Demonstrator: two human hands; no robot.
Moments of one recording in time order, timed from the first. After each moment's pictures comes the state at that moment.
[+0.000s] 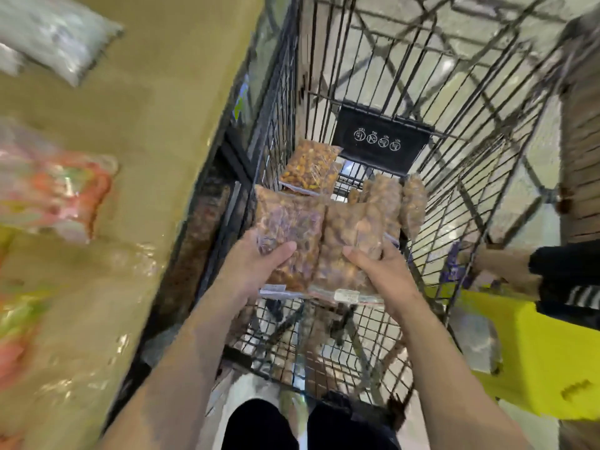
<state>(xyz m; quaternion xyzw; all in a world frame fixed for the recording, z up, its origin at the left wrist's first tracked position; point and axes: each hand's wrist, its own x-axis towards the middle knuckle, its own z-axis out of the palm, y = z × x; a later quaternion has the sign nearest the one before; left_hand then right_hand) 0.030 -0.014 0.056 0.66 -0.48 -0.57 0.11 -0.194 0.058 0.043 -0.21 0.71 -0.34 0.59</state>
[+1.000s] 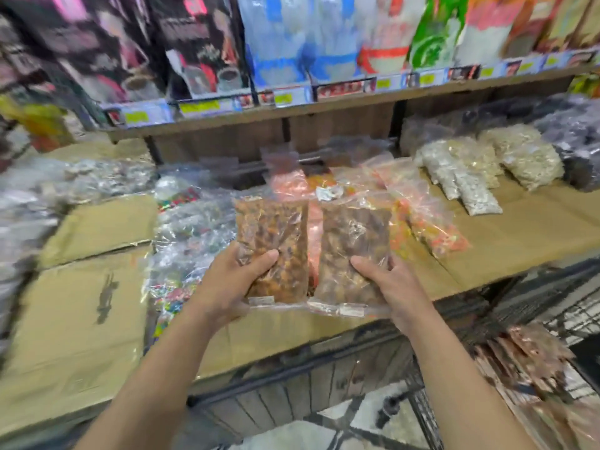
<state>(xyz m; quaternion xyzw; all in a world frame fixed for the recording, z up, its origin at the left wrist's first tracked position) 0.349 0.449 0.351 0.71 -0.24 -0.30 0.59 0.151 0.257 0.322 -0.59 0.34 -0.24 0.68</state>
